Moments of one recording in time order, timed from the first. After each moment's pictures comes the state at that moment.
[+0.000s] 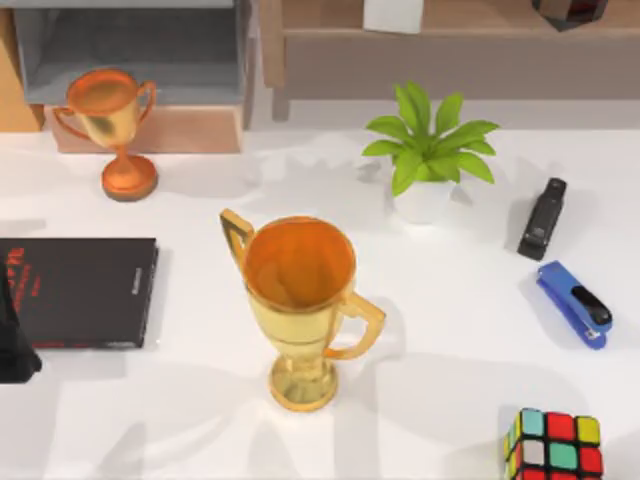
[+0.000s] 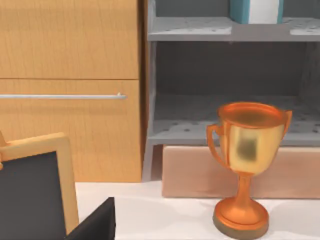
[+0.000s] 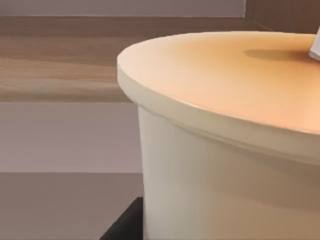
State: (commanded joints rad) left arm 0.00 0.00 0.00 0.00 0.00 0.00; right arm -0.54 2.21 0.90 1.32 -0.50 0.02
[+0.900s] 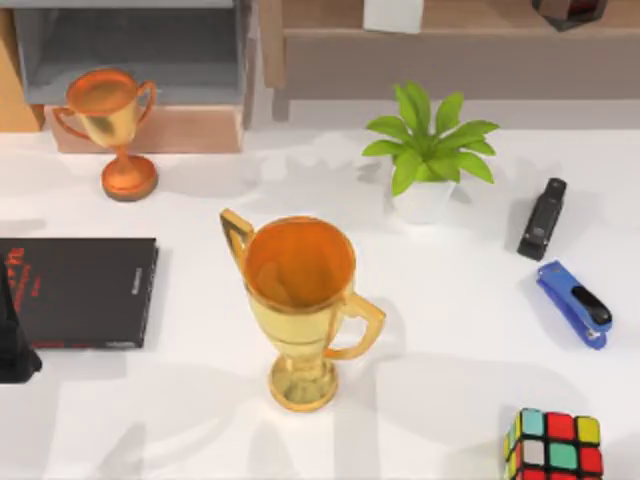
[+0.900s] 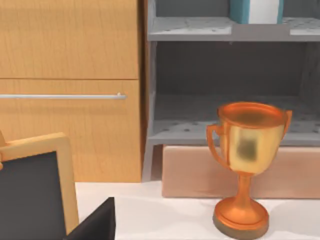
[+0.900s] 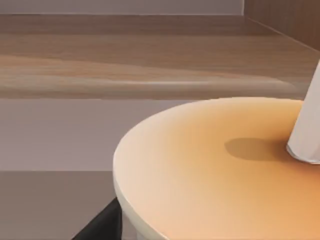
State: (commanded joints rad) left arm 0.00 0.00 0.00 0.00 0.00 0.00; right arm -0.54 2.21 0.90 1.32 -0.50 0.02
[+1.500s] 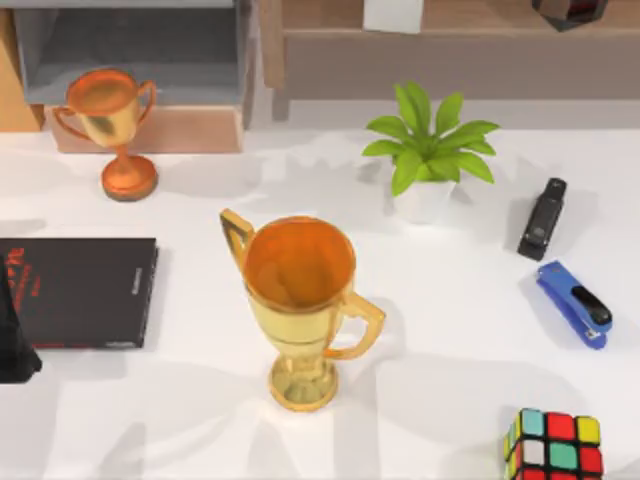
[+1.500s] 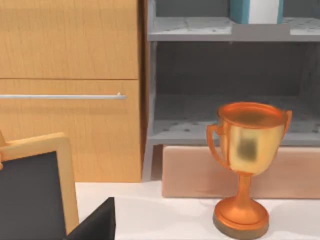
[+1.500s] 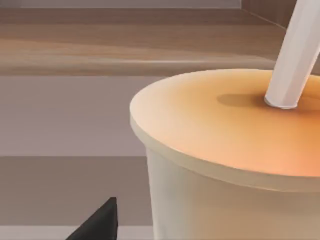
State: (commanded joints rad) left arm 0.00 0.00 0.00 0.00 0.00 0.00; right arm -0.58 2.16 0.80 1.39 -0.53 0.02
